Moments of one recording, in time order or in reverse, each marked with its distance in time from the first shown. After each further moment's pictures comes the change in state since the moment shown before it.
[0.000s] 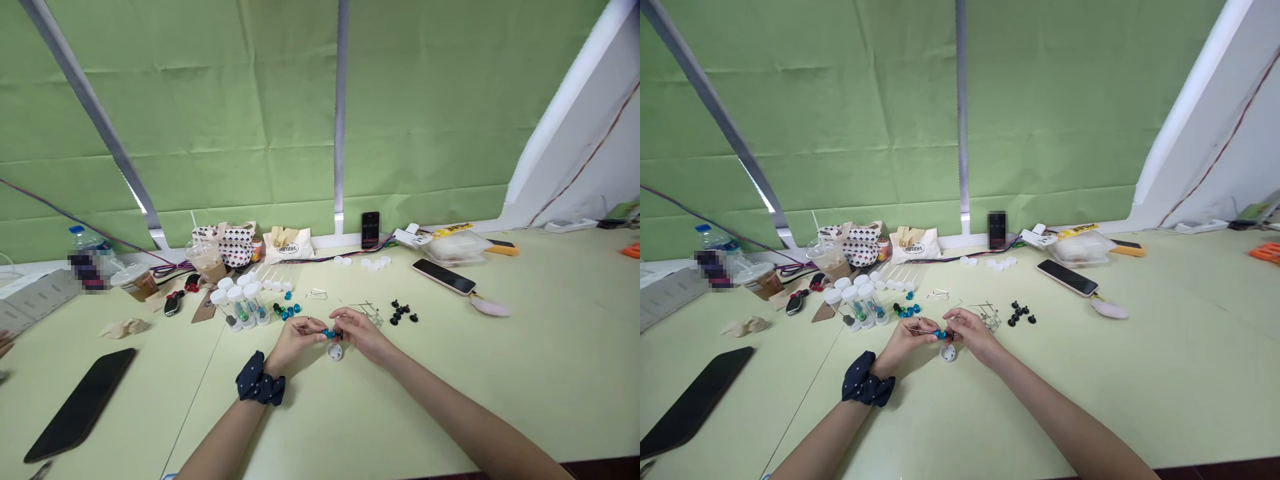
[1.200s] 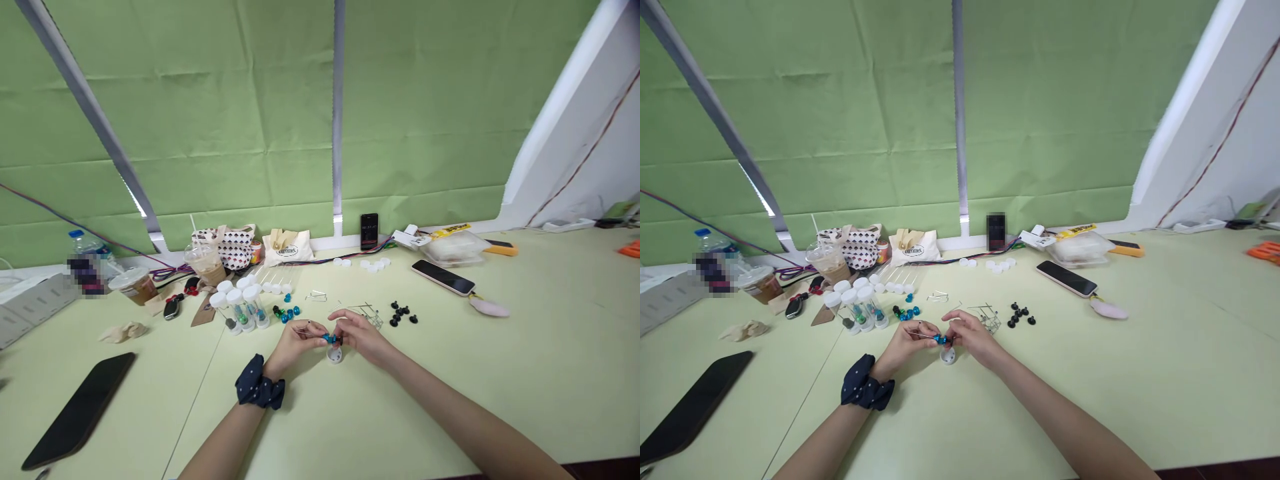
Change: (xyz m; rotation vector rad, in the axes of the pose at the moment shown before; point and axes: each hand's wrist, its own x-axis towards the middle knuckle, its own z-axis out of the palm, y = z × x) left_hand 0.000 -0.001 -0.001 0.004 -0.058 0.011; right_hand -0.001 0.000 -0.001 -0.002 -0.060 0.002
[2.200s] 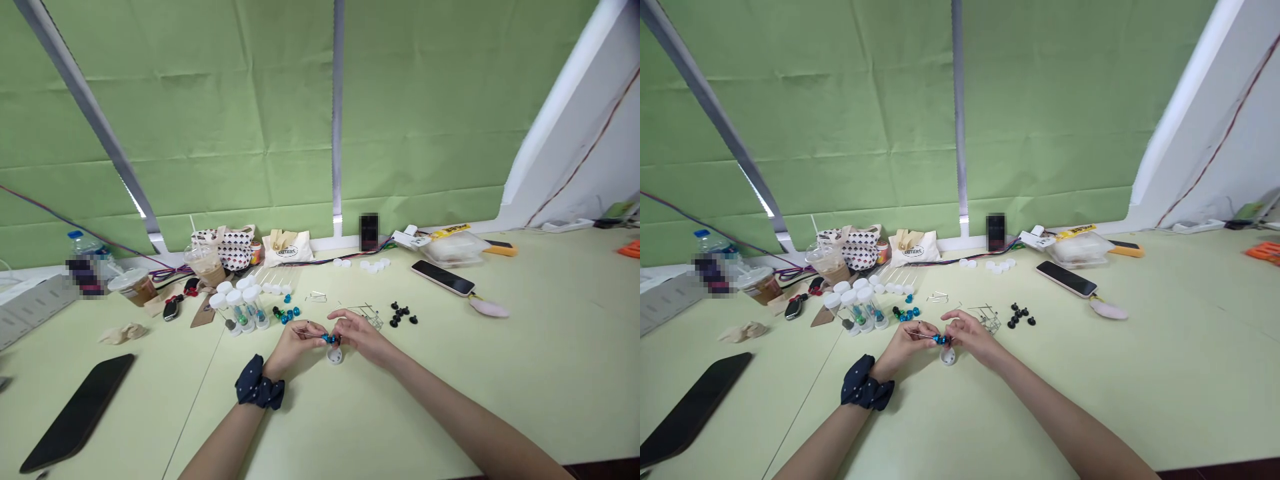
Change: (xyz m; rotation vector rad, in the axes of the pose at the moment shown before) left_hand -0.001 0.003 0.002 -0.034 -0.004 -0.033; right_hand -0.001 -0.001 -0.001 -0.061 -0.039 -0.018
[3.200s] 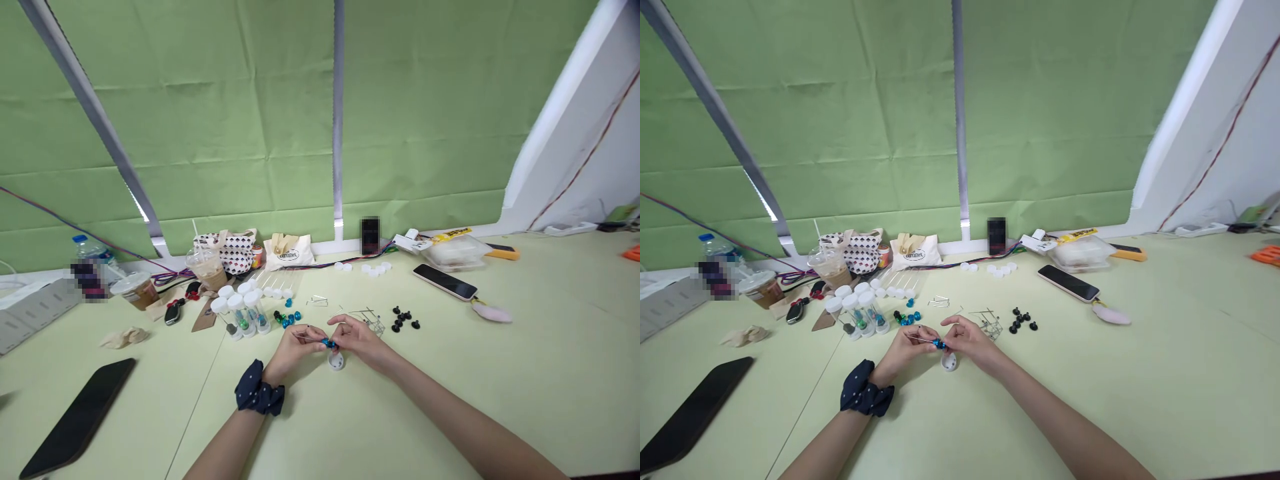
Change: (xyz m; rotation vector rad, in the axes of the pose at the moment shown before) left_hand 0.000 -0.002 -0.002 0.040 0.014 0.016; right_hand 0.000 -0.002 0.003 -0.006 0.016 0.010
